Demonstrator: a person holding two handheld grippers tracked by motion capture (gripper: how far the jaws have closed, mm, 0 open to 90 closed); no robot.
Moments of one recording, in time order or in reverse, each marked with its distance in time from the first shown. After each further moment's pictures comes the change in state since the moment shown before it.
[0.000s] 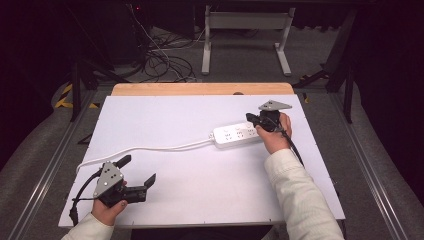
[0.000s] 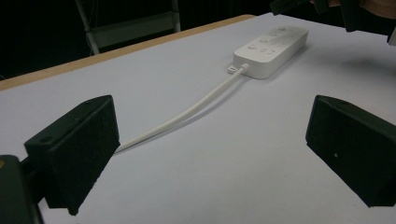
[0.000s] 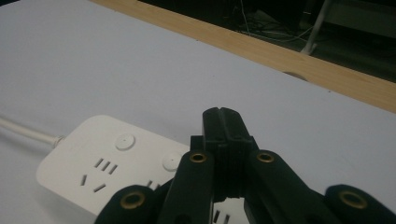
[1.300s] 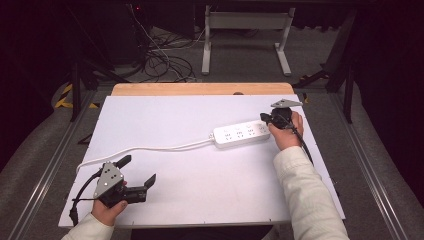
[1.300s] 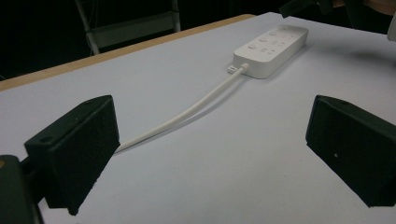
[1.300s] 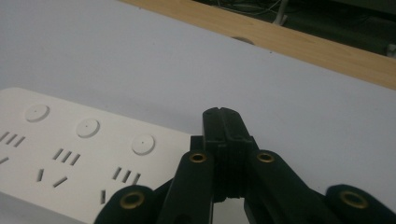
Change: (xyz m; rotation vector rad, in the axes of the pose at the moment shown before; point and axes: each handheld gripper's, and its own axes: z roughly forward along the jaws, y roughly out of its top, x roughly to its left) left arm 0.000 0.000 0.000 0.001 0.000 -0.001; right arm -0.040 -0.013 -0.007 0.092 -0.105 0.045
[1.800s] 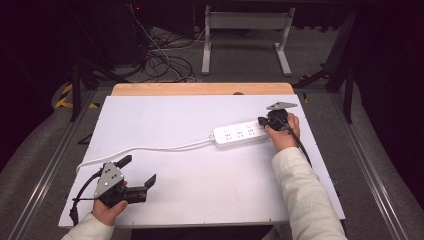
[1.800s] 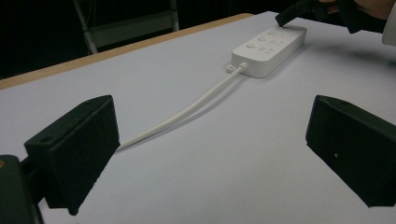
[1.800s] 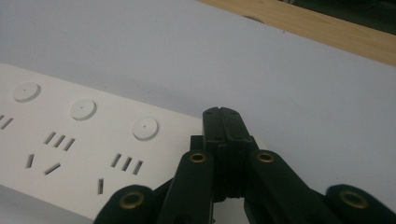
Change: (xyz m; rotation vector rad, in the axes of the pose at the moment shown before) left arm 0.000 0.000 0.001 0.002 -0.007 -0.004; right arm 0.004 -0.006 0.011 0.060 0.007 -0.018
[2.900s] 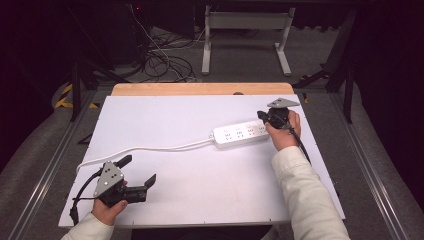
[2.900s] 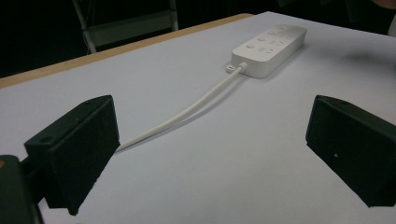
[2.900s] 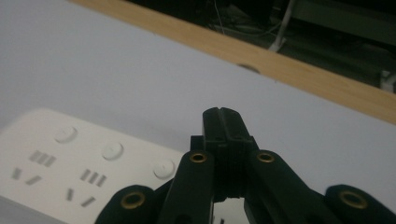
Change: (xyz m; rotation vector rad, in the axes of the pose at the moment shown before) left arm 0.002 0.000 0.002 0.002 -0.003 -0.005; right arm 0.009 0.016 -0.020 -0.129 -0.010 -0.027
